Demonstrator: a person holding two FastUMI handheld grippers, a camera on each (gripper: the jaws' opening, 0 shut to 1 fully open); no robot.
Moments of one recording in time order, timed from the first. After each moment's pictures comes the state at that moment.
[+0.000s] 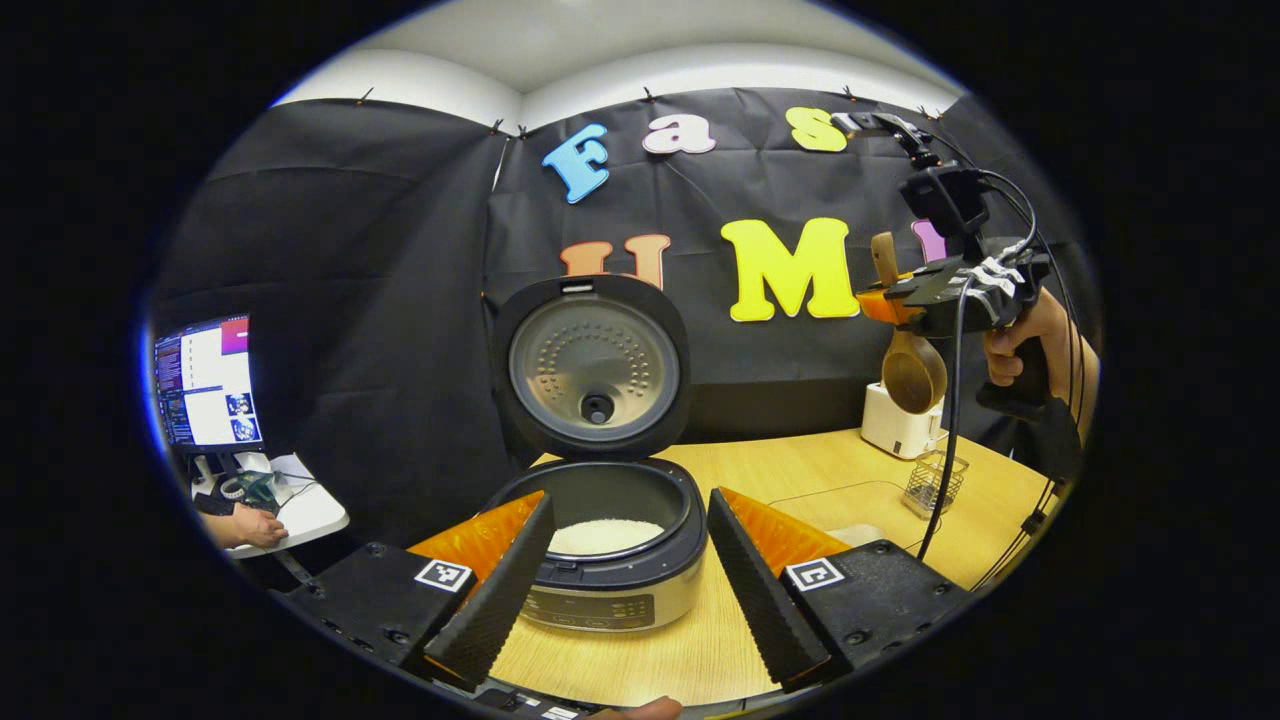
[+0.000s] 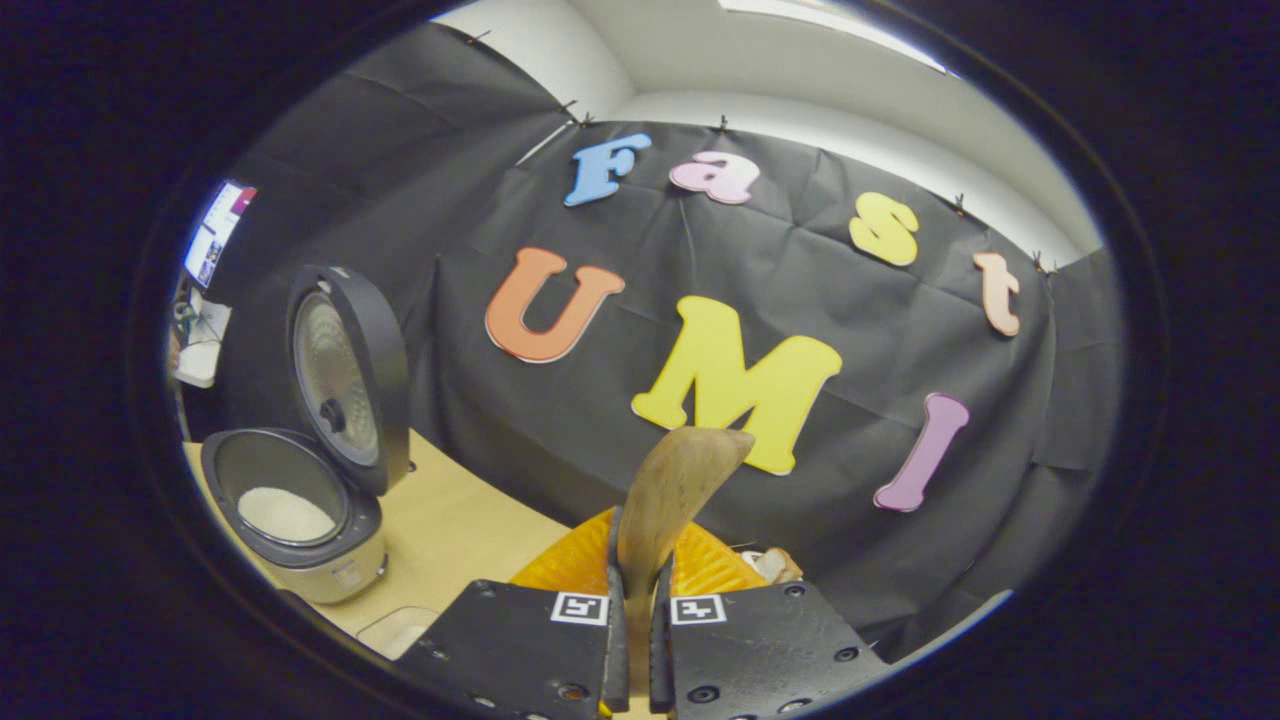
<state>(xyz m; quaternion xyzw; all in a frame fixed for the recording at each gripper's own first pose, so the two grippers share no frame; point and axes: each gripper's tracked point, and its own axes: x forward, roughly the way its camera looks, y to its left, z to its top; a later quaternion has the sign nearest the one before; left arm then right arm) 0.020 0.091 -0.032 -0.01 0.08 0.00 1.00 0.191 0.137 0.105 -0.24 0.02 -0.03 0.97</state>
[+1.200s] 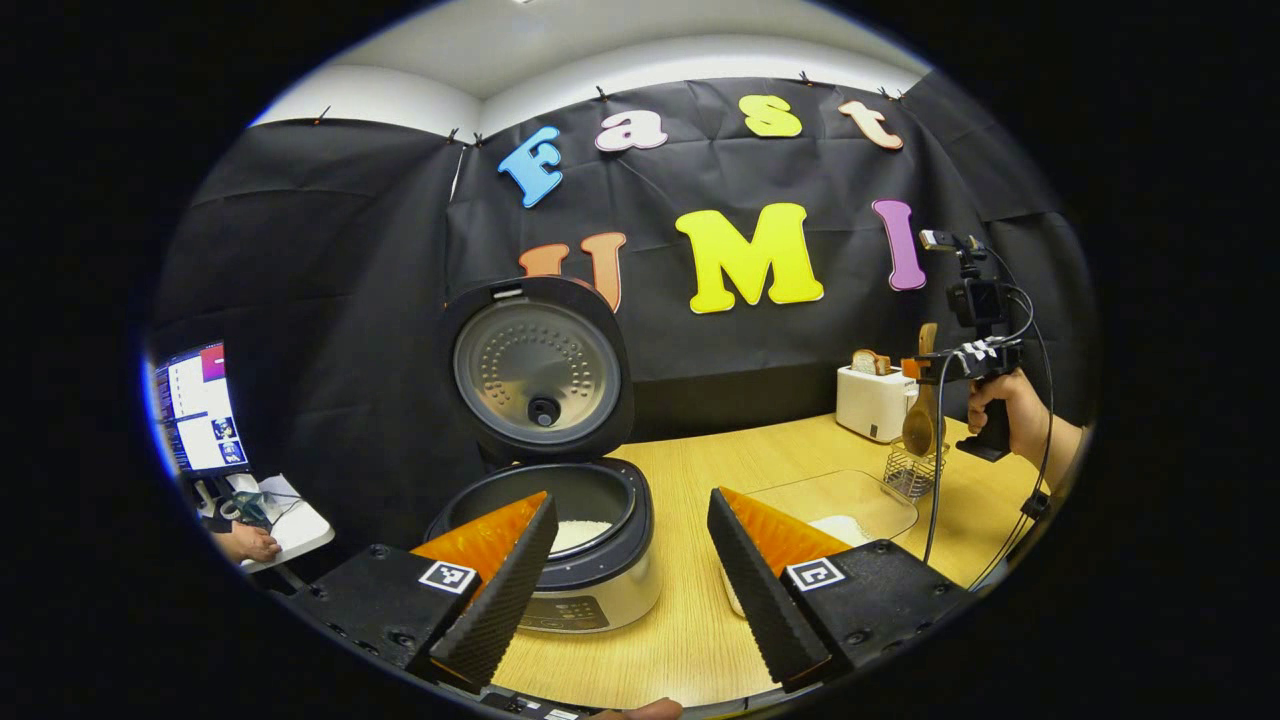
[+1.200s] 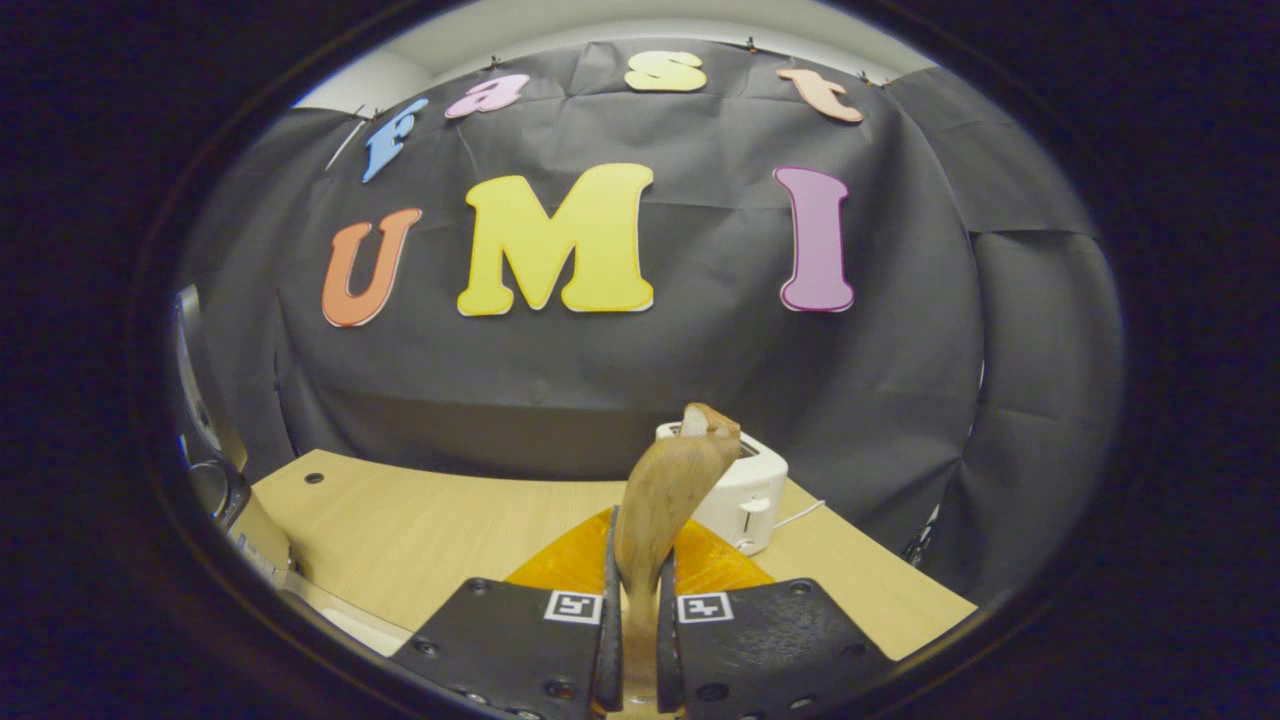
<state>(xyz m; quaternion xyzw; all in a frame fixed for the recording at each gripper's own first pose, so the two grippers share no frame) 0.024 0.048 -0.035 0.02 0.09 -0.03 1.00 0.242 -0.068 -0.022 -0.02 0.09 -0.13 0.99</state>
